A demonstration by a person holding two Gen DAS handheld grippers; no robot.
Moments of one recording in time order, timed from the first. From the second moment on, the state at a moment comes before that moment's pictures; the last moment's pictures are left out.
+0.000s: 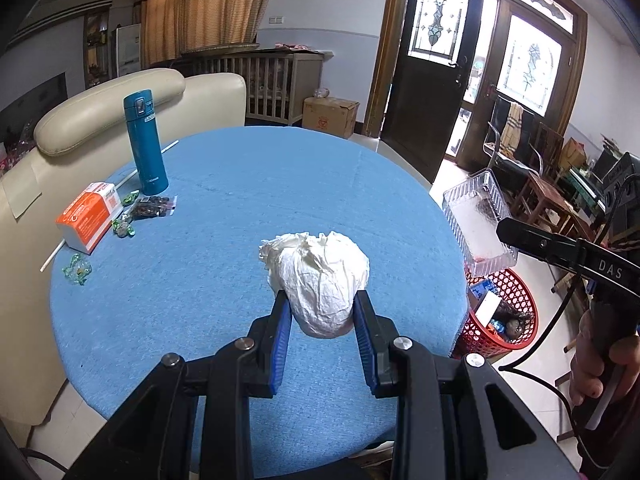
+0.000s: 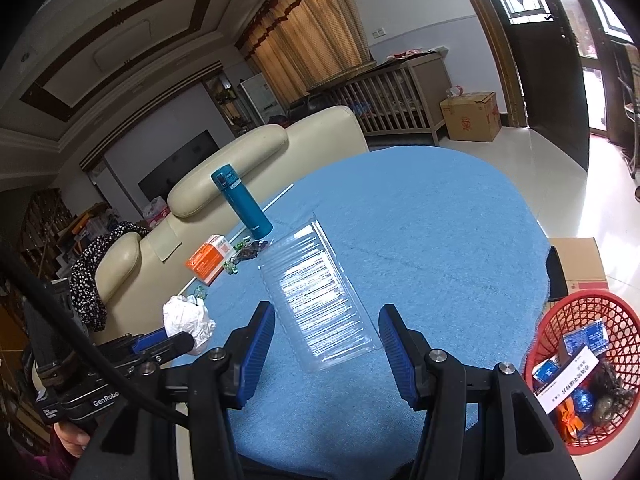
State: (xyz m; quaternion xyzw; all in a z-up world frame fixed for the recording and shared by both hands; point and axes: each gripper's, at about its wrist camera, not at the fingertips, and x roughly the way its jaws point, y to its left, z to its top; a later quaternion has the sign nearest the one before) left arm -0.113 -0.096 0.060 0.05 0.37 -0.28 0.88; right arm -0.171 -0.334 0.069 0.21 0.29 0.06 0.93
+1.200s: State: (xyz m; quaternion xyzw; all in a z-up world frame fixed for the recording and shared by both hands) left arm -0.115 -0.107 0.063 0.06 0.36 -0.29 0.88; right arm -0.180 -0.352 0.073 0.23 0.28 0.06 0.93
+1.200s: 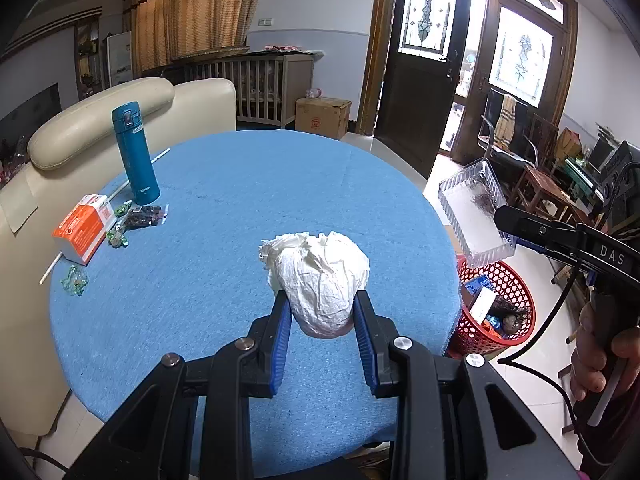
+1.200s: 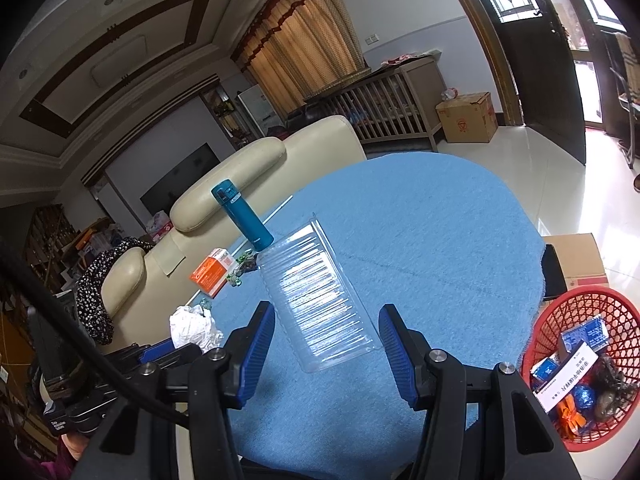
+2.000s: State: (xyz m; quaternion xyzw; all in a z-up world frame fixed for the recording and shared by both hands) left arm -0.111 -0.117 0.060 0.07 0.37 -0.30 0.88; right arm -0.187 -0.367 0.072 0.25 0.28 0.04 0.93
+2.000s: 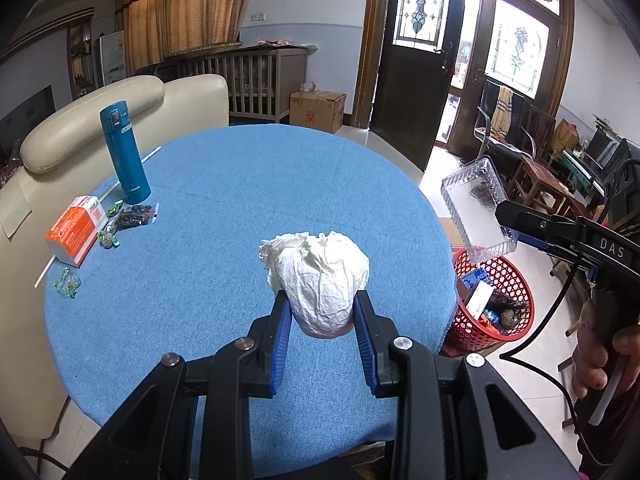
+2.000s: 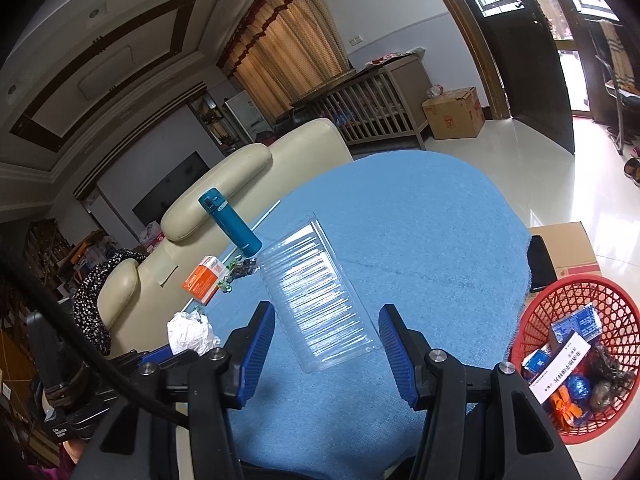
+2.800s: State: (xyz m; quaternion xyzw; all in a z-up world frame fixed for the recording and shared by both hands) left arm -0.104 -0.121 0.045 0.07 0.40 -0.29 0.87; right arm -0.183 -0.382 0.060 0.29 0.29 0.03 0.91
